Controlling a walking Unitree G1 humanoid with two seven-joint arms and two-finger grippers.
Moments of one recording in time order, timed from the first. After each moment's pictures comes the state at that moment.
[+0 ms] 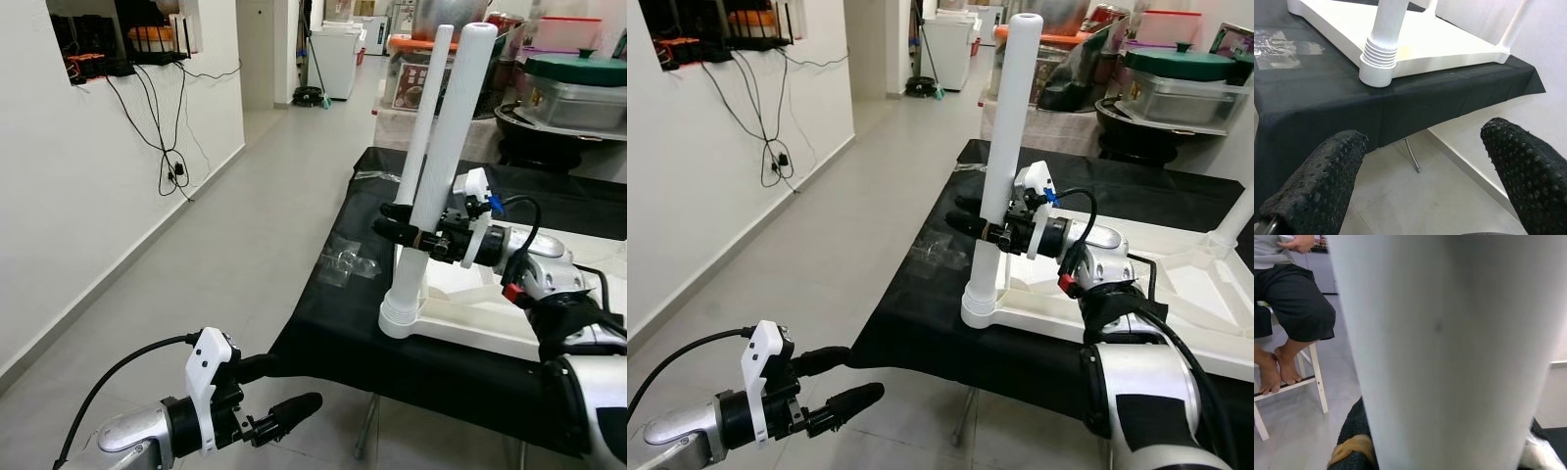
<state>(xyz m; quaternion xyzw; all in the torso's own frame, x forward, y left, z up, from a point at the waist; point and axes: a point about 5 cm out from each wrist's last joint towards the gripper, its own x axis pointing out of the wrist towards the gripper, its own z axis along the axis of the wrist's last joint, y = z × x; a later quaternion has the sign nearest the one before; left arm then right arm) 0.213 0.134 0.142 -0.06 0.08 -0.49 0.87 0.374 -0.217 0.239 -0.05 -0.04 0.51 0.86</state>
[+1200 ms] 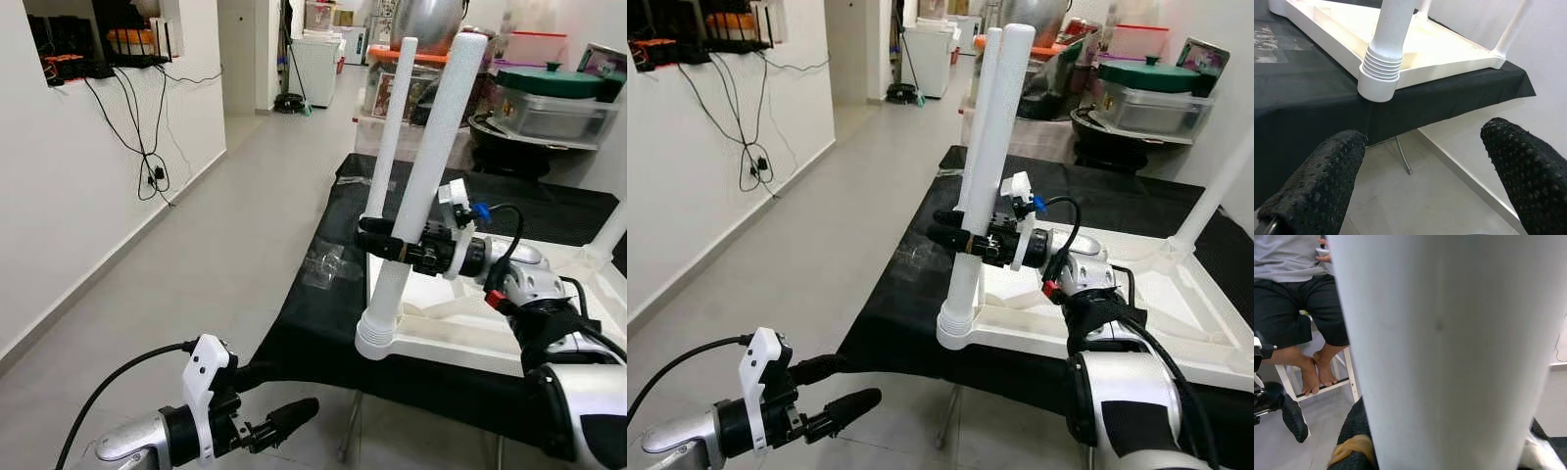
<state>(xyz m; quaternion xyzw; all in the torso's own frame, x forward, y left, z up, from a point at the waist) 0.209 0.137 0.135 -0.07 0.09 -0.47 0.87 0.372 -0.190 0.224 0.01 -0.01 0.58 0.82</state>
